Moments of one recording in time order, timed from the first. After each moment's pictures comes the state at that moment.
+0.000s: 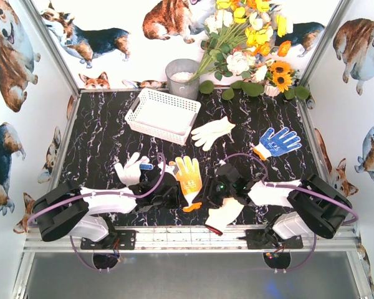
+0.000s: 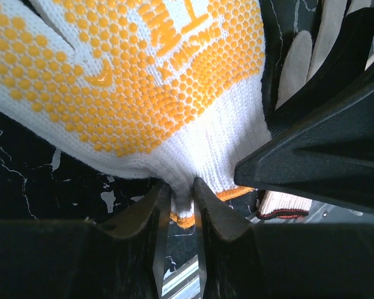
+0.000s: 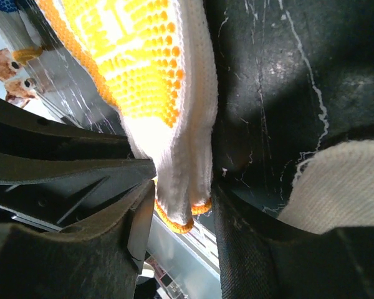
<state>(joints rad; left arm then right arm) -1.00 1.36 0.43 0.13 0.03 -1.00 0.77 1.39 0.38 0.18 -0.40 1.19</state>
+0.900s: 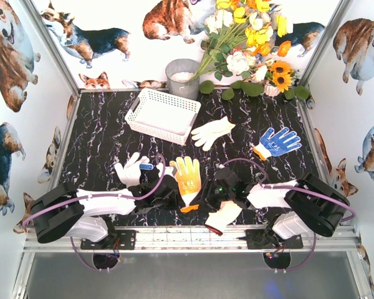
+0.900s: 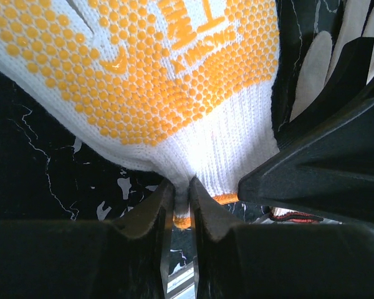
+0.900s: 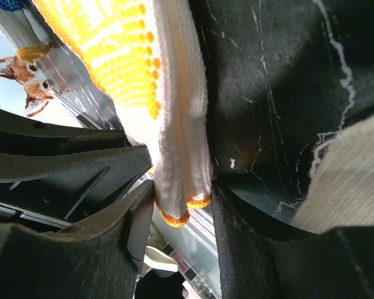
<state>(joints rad) -1.04 1.32 0.44 0.04 -0.06 -1.02 0.81 1.41 0.35 0.27 -0.40 1.33</state>
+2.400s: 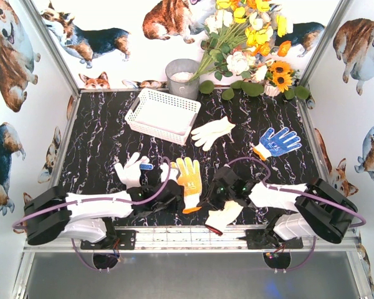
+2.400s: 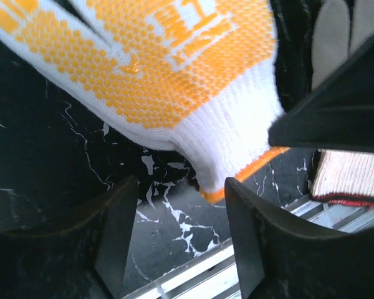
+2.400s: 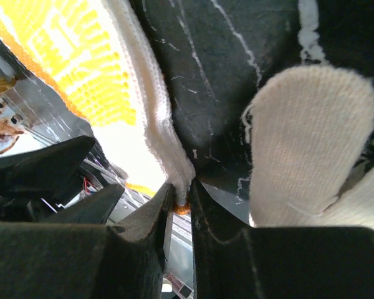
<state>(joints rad) -1.13 1.25 0.50 -0.14 -0.22 -0.88 0.83 1.33 0.40 0.02 -0.28 1.34</state>
